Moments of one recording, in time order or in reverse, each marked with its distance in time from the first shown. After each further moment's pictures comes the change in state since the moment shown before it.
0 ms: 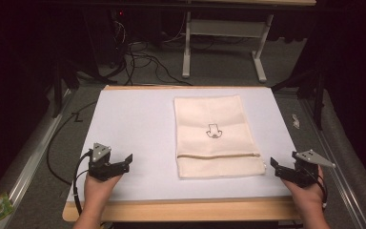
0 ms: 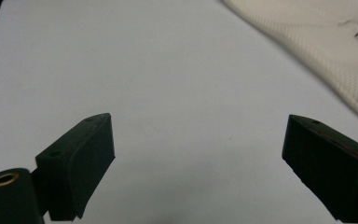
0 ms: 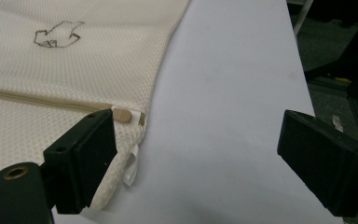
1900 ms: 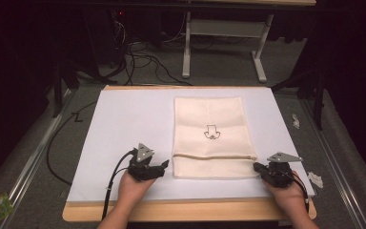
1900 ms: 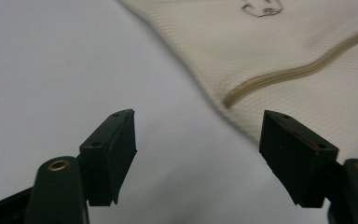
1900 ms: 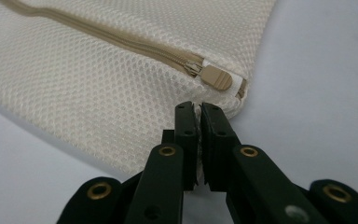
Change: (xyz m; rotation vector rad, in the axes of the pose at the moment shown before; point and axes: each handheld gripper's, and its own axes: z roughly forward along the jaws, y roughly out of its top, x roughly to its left) left arm -0.104 0.006 0.060 0.126 -0.227 0.152; right arm 0.051 -0.006 0.031 0.230 0.232 -0.113
